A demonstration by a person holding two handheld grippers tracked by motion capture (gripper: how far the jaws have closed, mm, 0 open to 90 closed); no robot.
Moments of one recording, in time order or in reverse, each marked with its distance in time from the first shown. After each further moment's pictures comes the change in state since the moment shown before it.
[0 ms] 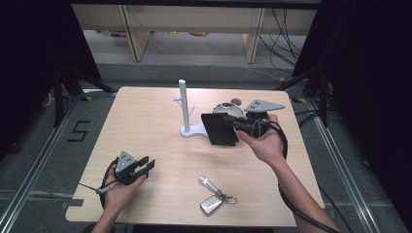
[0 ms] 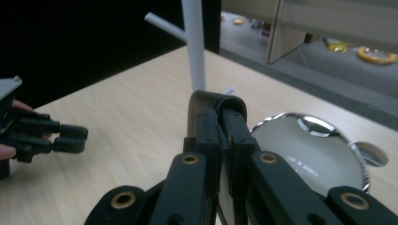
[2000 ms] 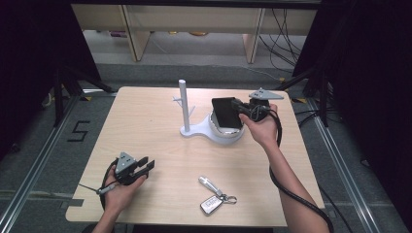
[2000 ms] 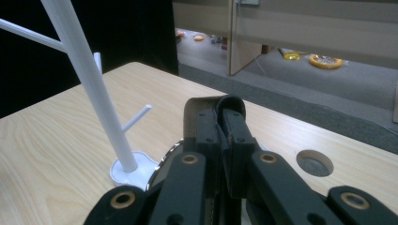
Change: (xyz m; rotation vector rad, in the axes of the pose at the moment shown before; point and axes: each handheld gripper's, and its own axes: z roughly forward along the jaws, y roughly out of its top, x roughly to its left) left arm 0.002 -0.005 0.002 0.001 0.004 -0.010; right arm -0.069 -0.012 0.048 -0.076 -0.149 0.045
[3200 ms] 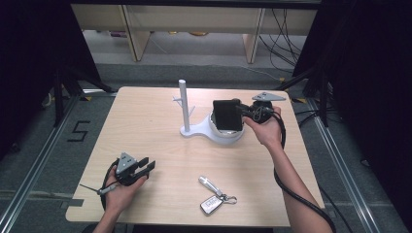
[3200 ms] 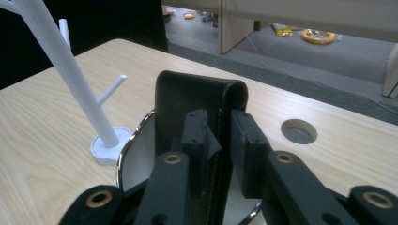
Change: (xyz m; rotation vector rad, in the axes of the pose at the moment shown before) left arm -0.003 -0.002 0.001 0.006 0.002 -0.033; right arm -0.017 -0.014 0.000 0.083 -0.036 0.025
